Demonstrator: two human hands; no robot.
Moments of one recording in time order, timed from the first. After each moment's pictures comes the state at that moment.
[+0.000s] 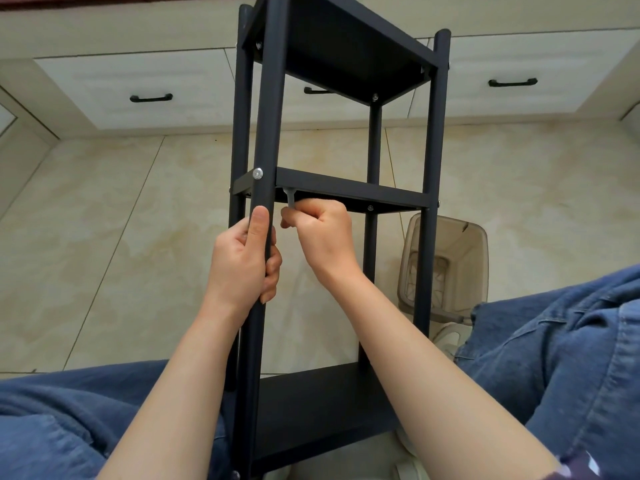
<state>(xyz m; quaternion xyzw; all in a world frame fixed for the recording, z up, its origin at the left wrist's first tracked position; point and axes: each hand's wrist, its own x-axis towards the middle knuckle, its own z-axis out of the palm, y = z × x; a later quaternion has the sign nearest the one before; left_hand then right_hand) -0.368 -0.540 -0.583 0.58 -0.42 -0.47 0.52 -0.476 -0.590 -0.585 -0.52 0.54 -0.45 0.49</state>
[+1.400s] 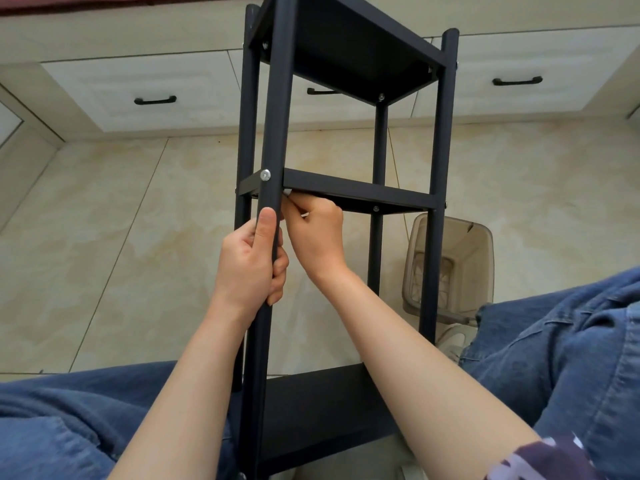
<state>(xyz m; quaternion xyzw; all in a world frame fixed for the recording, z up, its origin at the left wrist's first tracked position) -0.369 -0.541 -0.583 0.57 -0.43 -0.47 0.52 -0.458 -0.603 -0.603 -0.58 0.51 -0.50 0.39</state>
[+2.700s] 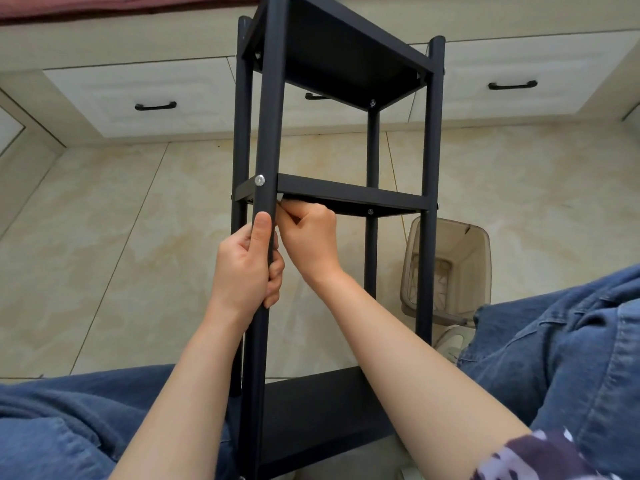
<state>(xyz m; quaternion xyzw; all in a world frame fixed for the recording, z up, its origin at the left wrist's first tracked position) -0.367 -0.540 -0.586 0.58 -0.42 -0.46 0.52 -0.456 -0.602 -0.606 -0.59 0.48 -0.51 0.39</state>
